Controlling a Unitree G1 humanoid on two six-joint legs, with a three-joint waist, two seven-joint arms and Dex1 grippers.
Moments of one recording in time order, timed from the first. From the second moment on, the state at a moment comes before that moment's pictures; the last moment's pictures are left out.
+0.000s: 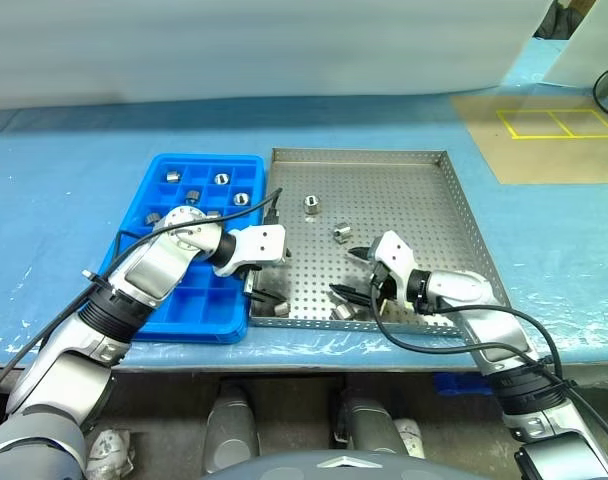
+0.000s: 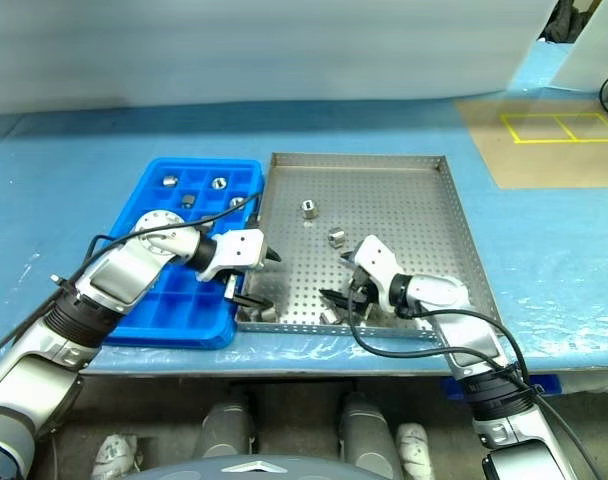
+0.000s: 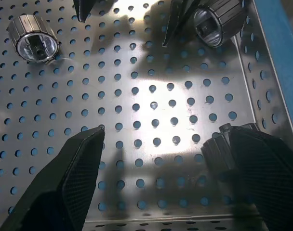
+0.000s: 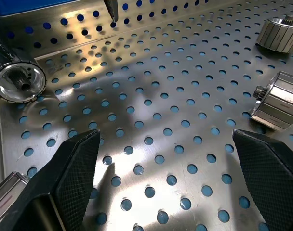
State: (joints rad) left arm -0.66 0.65 -0.44 0.00 -0.02 0.29 -1.30; right arm -0.26 -0.51 0.19 -0.10 0.14 0.38 0.85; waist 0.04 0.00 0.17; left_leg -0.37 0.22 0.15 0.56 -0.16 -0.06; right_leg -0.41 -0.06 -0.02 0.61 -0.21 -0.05
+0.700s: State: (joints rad) left arm -0.68 0.69 -0.47 0.03 0.06 0.02 -1.38; right arm -0.26 -0.51 0.19 -0.09 0.14 0.37 0.86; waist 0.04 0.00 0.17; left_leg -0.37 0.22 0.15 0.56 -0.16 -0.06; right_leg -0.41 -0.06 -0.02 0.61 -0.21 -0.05
